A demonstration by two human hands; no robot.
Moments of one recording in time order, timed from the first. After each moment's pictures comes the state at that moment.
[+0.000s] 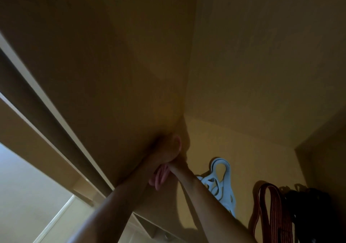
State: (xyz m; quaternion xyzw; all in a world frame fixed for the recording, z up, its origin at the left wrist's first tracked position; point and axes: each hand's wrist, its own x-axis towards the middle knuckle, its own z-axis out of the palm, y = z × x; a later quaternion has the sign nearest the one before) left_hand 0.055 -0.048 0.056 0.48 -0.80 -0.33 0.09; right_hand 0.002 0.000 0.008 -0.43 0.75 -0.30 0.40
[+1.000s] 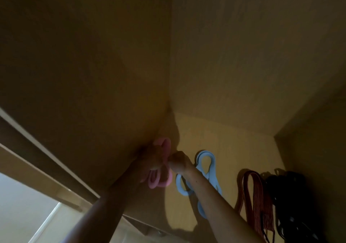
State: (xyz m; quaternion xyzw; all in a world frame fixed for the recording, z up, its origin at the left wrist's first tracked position) left_hand 0.057 -0.046 0.008 0.45 -0.85 -0.28 -0.06; right_hand -0.043 0.023 0.004 -0.46 0.79 -0.16 0.38
